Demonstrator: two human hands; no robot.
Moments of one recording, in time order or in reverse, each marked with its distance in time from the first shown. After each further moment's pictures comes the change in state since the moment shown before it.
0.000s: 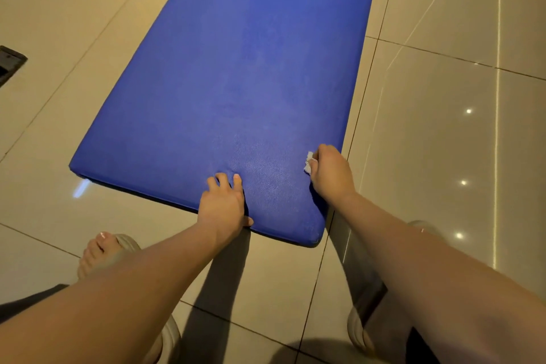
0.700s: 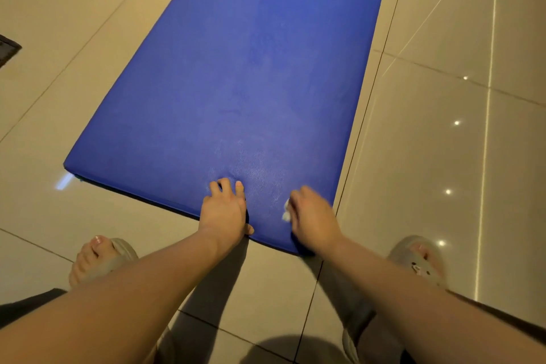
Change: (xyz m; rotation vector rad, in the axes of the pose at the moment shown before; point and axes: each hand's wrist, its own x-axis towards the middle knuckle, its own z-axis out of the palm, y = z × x) left_hand -0.002 -0.003 -0.007 -0.016 0.032 0.023; right_hand -0.065 -0.020 0.023 -0.138 -0.149 -0.246
